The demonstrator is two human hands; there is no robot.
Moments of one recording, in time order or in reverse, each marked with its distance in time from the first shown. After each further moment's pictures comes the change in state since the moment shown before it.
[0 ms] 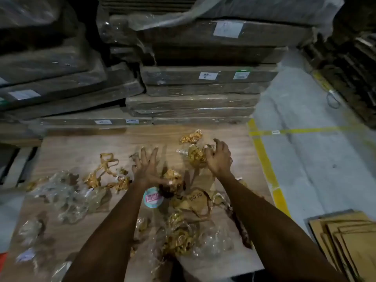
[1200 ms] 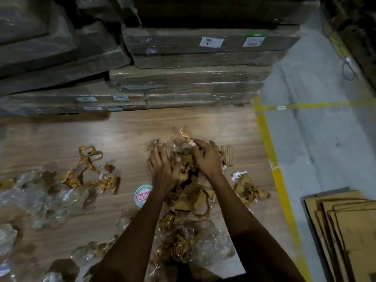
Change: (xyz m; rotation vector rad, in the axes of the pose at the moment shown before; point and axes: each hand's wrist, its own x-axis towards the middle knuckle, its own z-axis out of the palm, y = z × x) left_hand 0.041 0.037 0.109 -0.277 0.423 0.111; right_hand 0.015 0.022 0.058 0.013 -0.154 -0.098
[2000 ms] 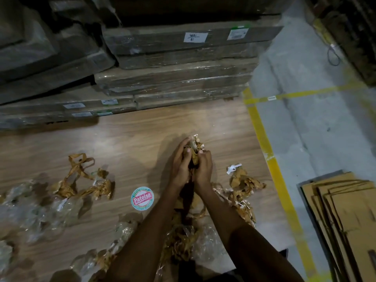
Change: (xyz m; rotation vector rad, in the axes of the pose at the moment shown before) left_hand -0.001 0.066 0.024 -0.853 -0.235 -0.031; right_hand -0.051 -0.011 0.025 0.859 0.281 0.394
